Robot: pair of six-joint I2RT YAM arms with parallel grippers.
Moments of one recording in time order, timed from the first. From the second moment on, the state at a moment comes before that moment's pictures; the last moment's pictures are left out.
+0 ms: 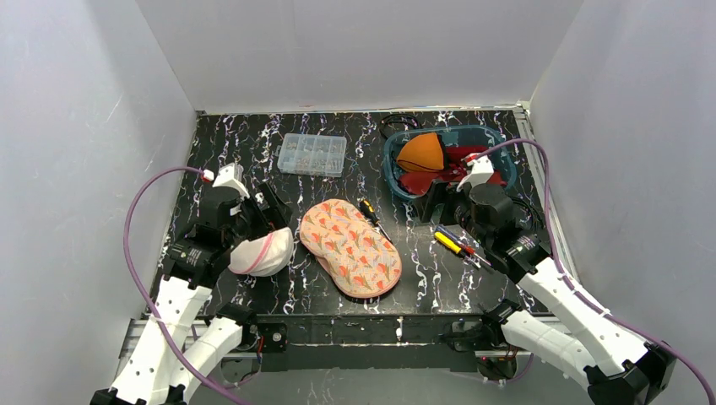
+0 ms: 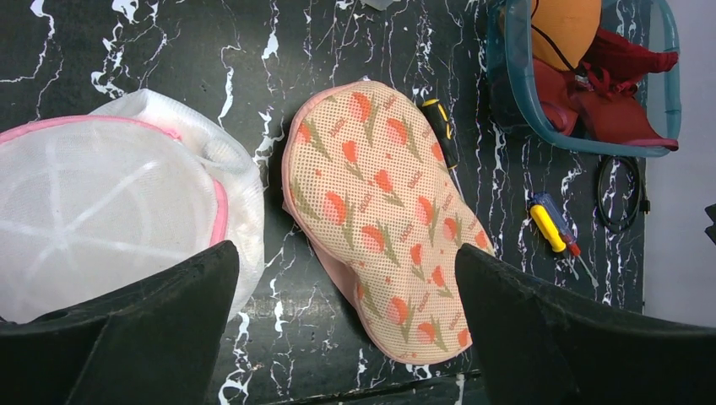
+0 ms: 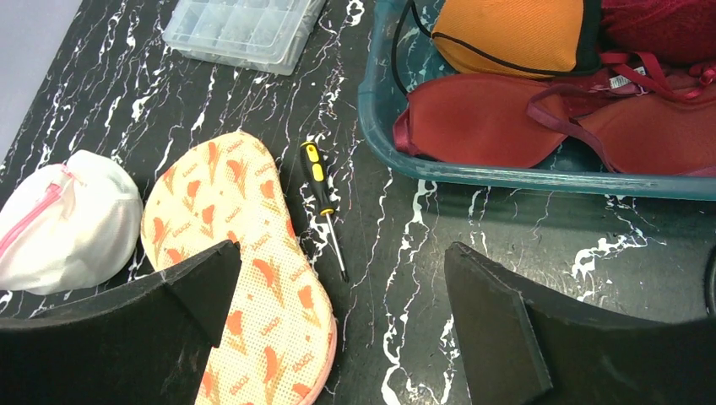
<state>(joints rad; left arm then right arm) -0.32 0.72 0.92 -0.78 -0.04 -0.61 0.63 0.80 0.77 -0.32 0.16 0.42</state>
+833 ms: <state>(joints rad) -0.32 0.57 0.76 -0.79 0.07 -0.48 0.88 0.91 0.63 -0.35 0.13 0.48</state>
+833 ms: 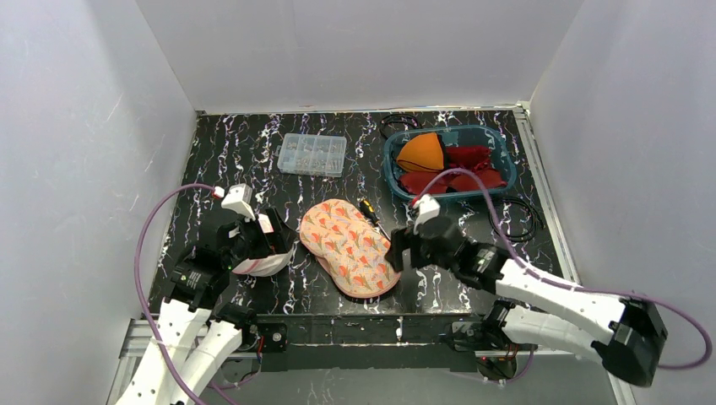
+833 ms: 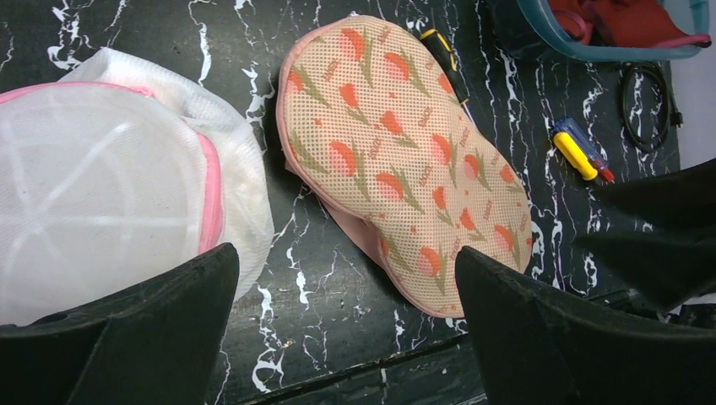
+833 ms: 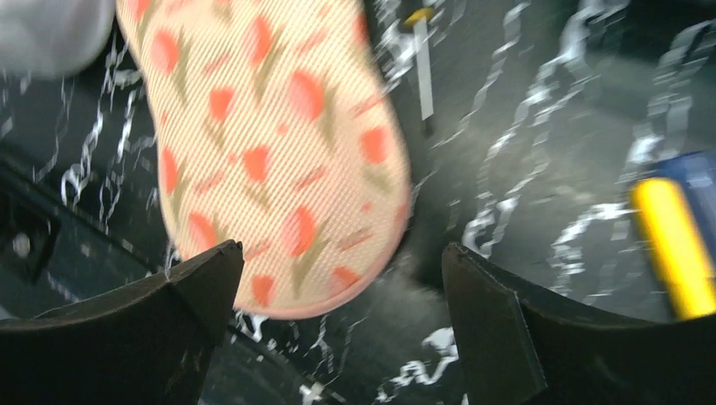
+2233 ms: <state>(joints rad) -0.49 0.59 0.58 -0.64 0.27 -0.71 1.08 0.80 0.18 0.05 0.38 1.17</state>
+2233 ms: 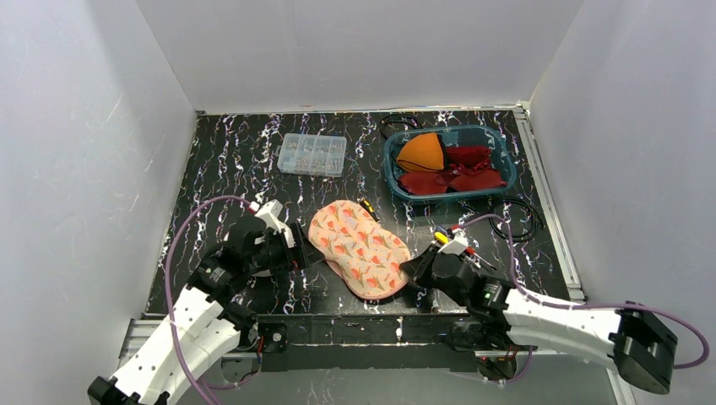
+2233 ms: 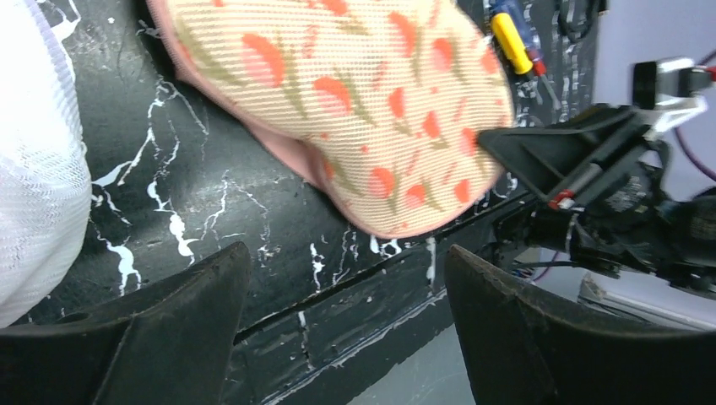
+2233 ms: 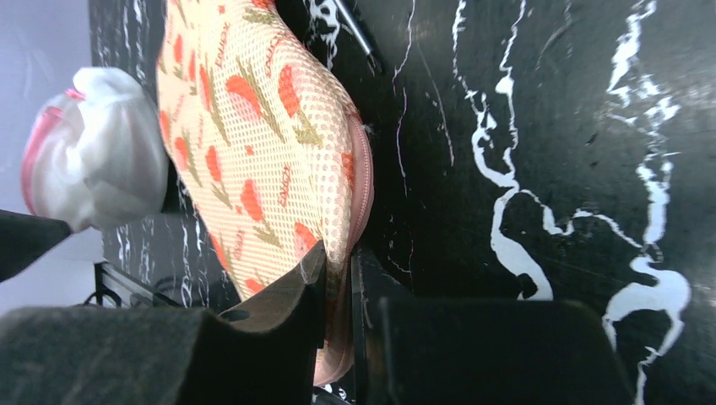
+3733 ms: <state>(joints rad) -0.74 0.68 0.60 -0.74 0.07 -0.81 0.60 1.30 0.64 -0.21 -0.21 0.52</state>
